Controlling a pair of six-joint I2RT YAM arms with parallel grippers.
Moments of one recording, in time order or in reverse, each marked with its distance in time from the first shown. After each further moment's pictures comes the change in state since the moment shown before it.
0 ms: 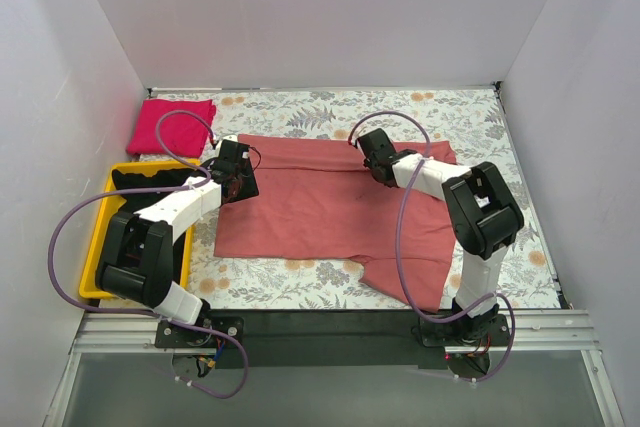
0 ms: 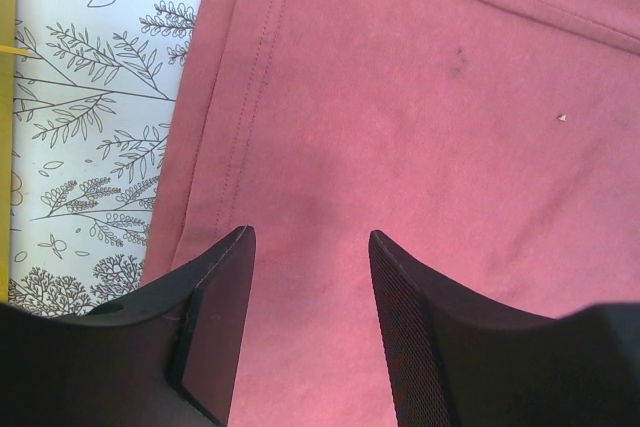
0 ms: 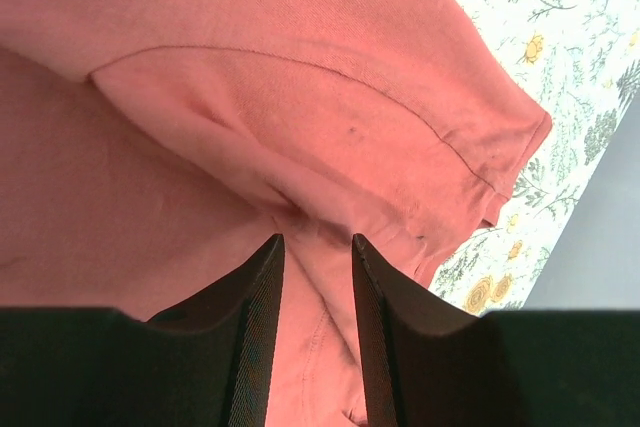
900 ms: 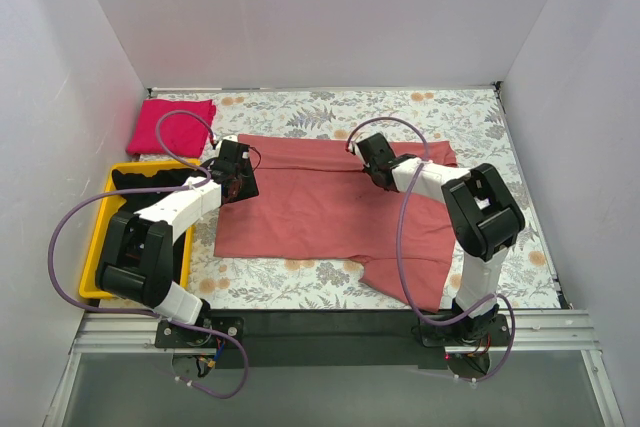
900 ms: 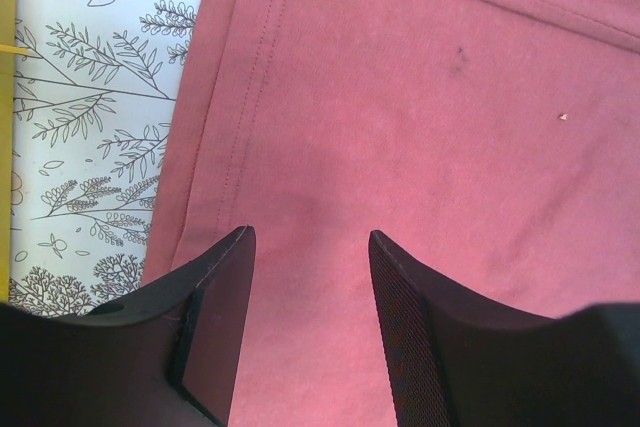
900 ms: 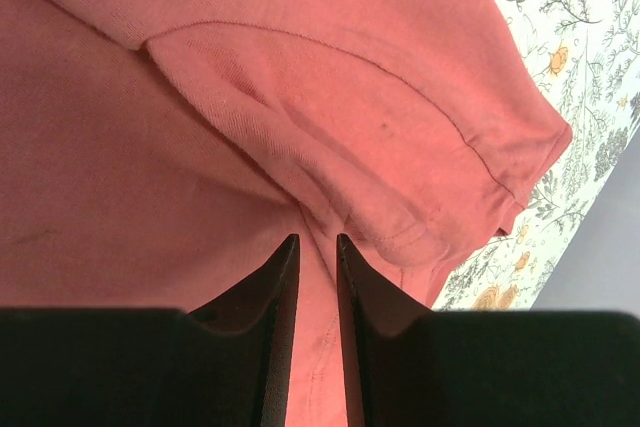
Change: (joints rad) left arm 0.000 0.000 0.000 -0.002 0.000 0.001; right arm 0.016 -0.024 -0.047 0.023 -0.031 -0.039
